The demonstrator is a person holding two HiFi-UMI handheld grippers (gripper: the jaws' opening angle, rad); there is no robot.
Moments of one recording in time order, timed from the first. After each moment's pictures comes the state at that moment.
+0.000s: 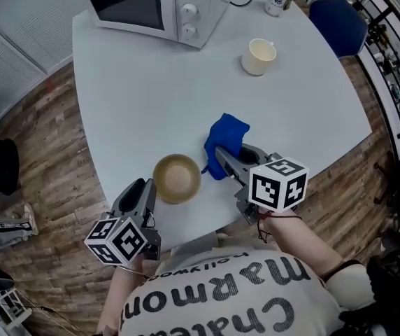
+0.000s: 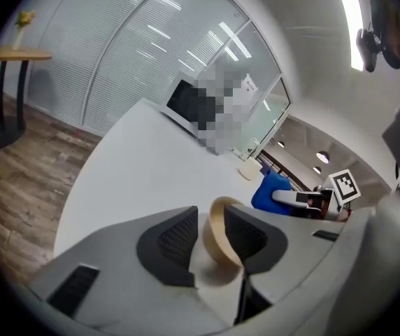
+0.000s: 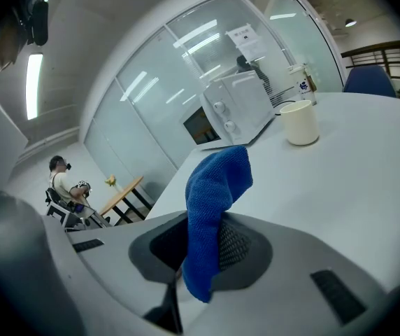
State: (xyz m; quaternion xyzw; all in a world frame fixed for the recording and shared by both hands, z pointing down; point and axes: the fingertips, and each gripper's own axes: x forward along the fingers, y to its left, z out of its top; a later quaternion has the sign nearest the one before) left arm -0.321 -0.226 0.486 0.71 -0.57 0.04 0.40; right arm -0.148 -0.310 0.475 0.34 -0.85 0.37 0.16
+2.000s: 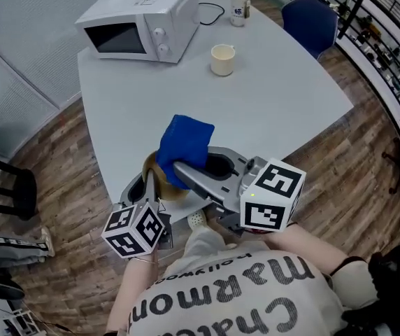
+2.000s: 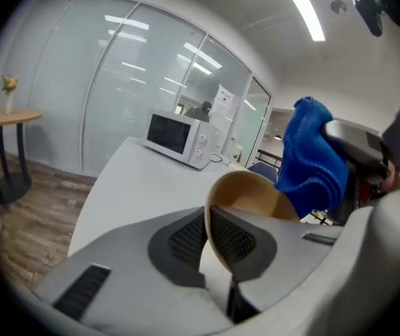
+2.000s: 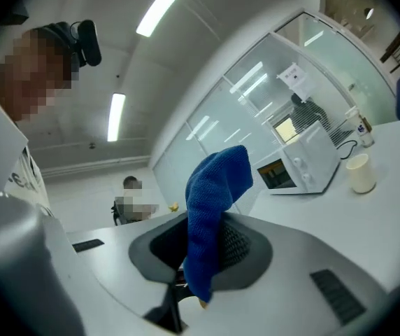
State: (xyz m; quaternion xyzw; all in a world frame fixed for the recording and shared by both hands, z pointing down) left arm -0.245 -0.181 0.413 0.73 -0.62 0.07 0.26; right arm -0.155 -0.171 0.297 0.18 -0.95 0.24 -0.04
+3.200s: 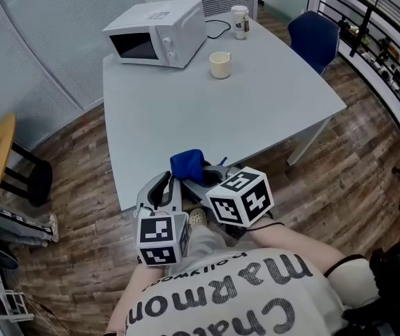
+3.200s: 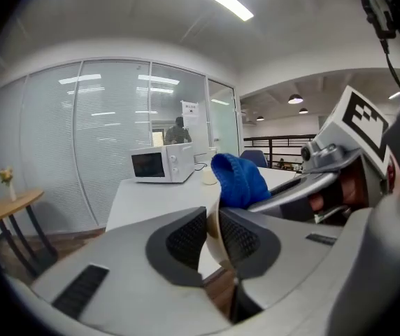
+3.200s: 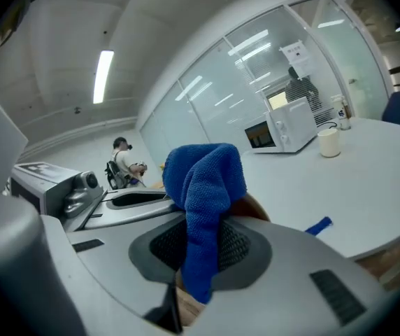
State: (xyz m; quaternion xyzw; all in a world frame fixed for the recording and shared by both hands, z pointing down) left arm -0.127 -0.065 0.361 0.75 -0.63 0.19 0.07; right arm -0.104 -0.065 0.389 0.20 -0.93 0.26 0.13
